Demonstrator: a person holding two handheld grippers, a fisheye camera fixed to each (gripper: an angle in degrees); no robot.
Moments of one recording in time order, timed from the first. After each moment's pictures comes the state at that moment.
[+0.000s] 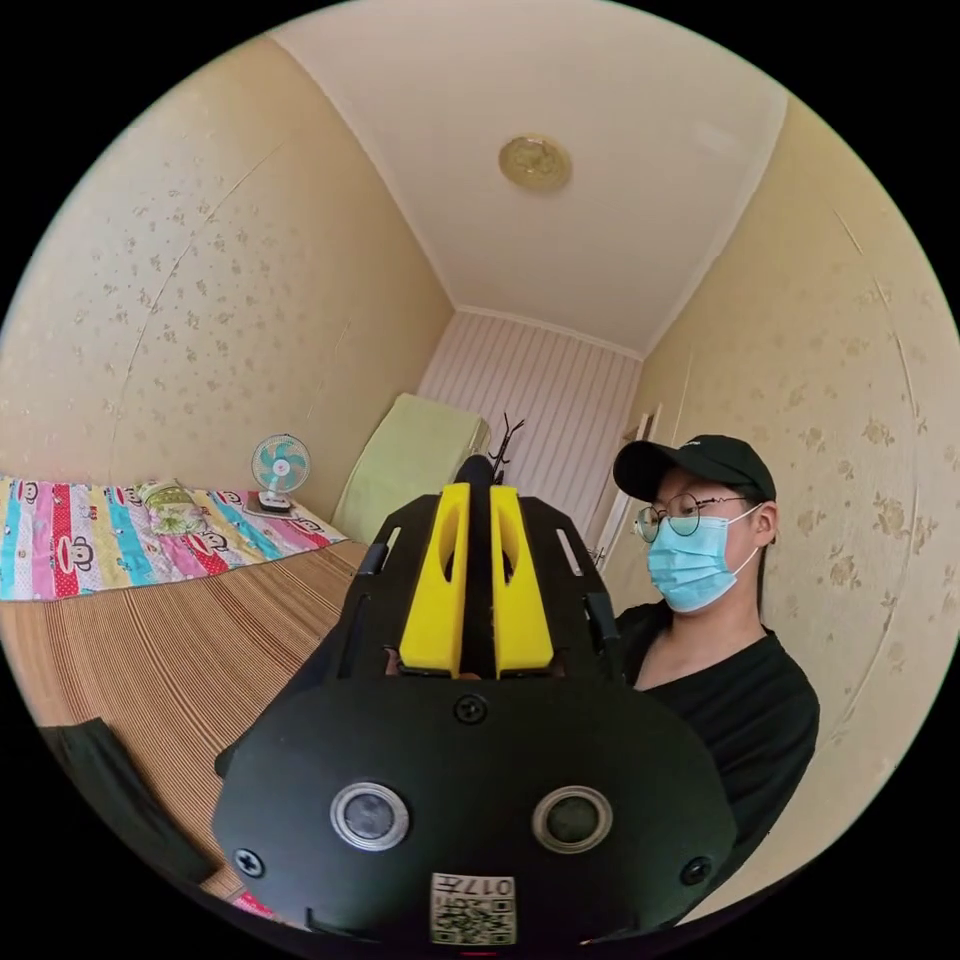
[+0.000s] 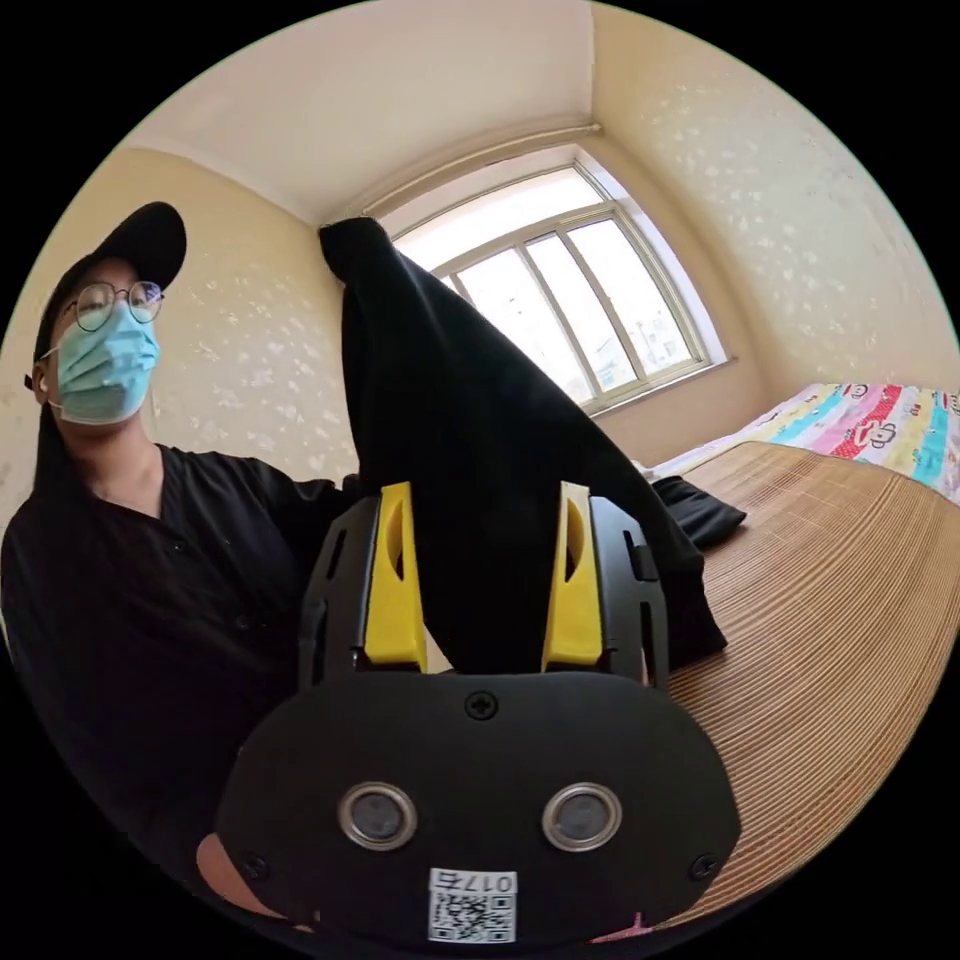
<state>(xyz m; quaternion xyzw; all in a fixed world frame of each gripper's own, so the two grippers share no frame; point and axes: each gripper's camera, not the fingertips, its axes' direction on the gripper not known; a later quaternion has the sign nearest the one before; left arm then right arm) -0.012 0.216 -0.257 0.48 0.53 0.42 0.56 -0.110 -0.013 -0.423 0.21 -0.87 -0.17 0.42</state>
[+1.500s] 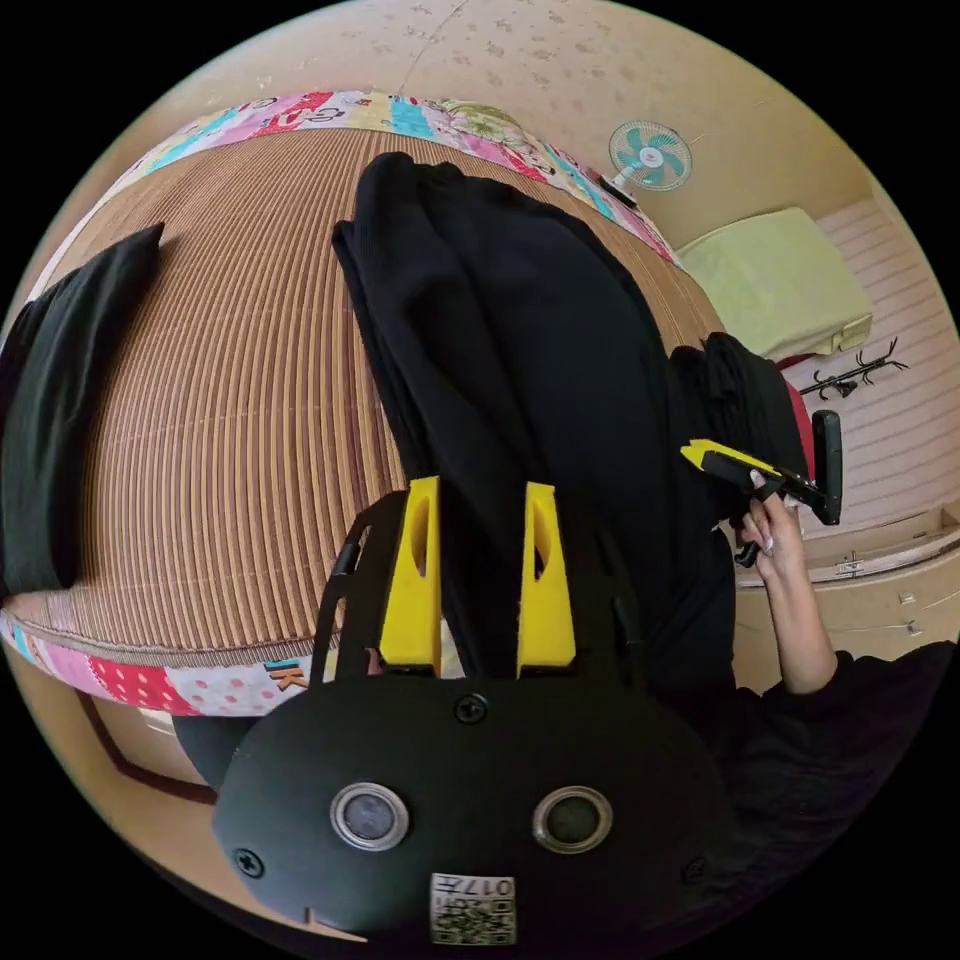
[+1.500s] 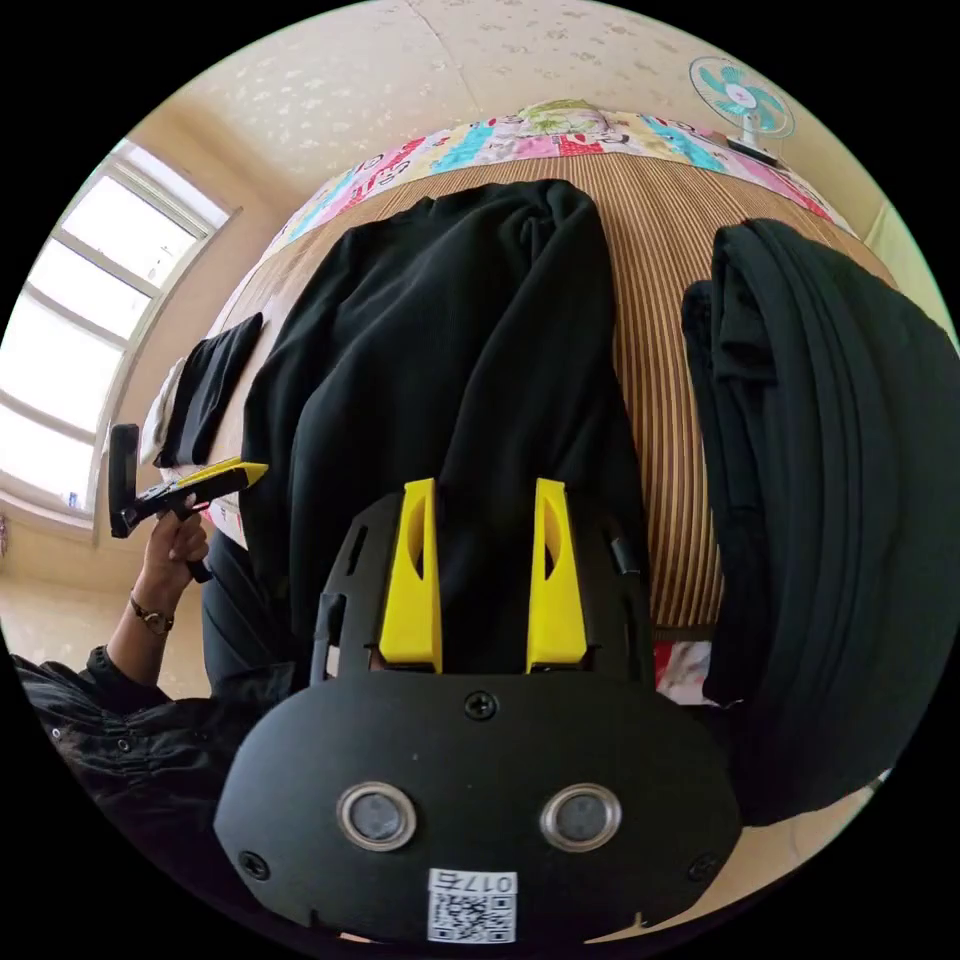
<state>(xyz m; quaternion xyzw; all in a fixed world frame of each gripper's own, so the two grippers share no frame) 0.069 -0.173 0.065 0.20 0.24 0.15 0.94 -0.038 -0.075 -0.181 -0.20 -0.50 -0.03 0.84</state>
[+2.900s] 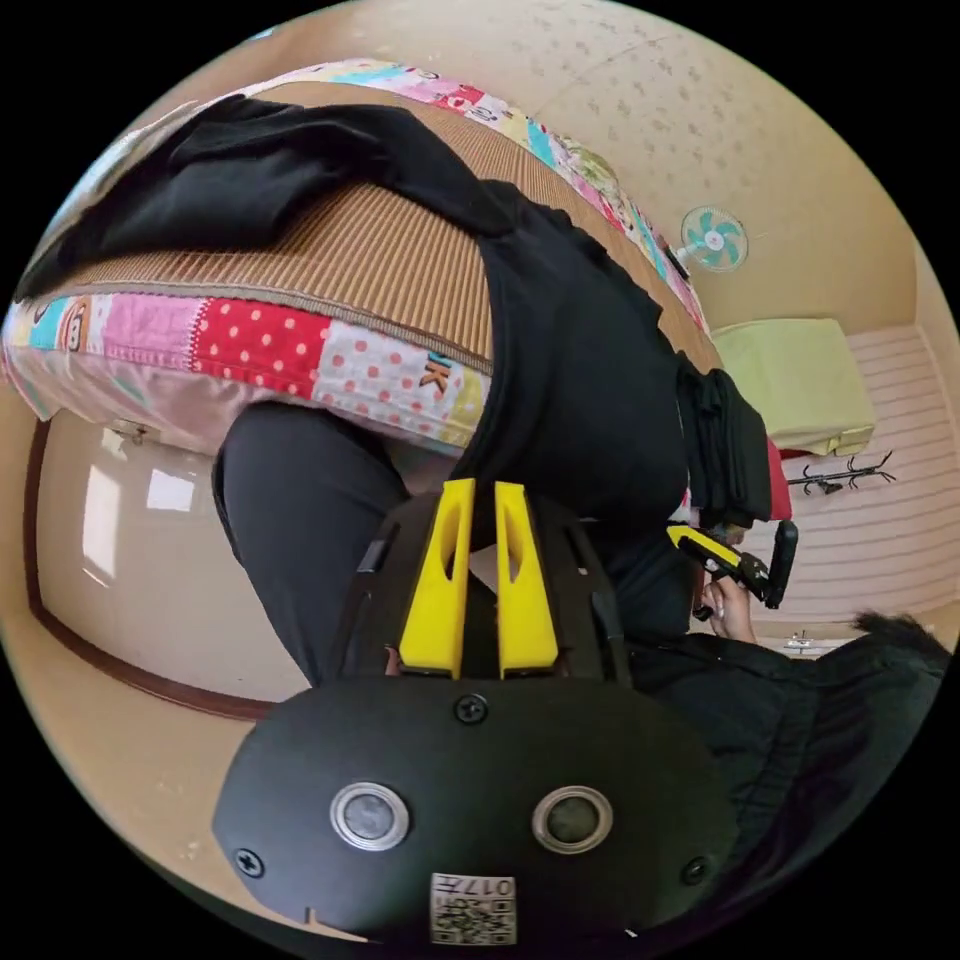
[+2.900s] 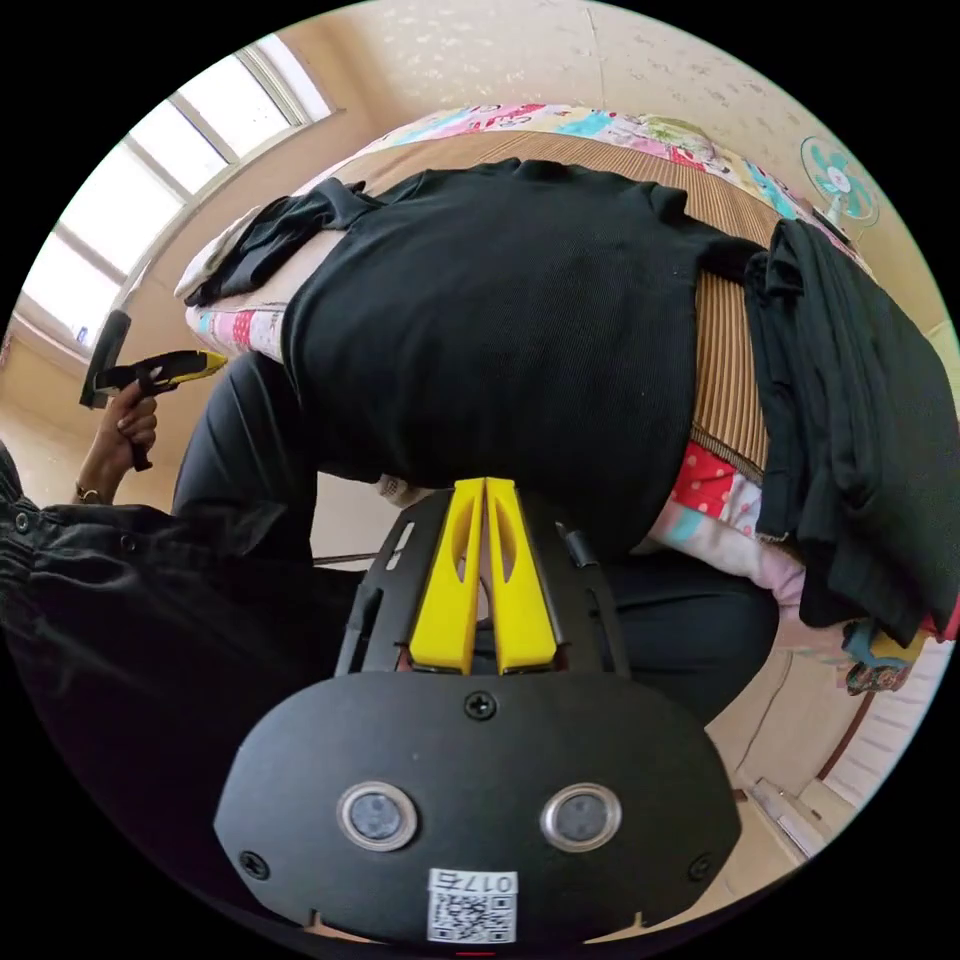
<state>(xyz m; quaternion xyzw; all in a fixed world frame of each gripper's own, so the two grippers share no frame) -0.352 -0.057 0.014 0.20 0.32 -0.03 0.93 0.164 0.058 -0.302 -0.14 -0.50 -0.17 0.84</state>
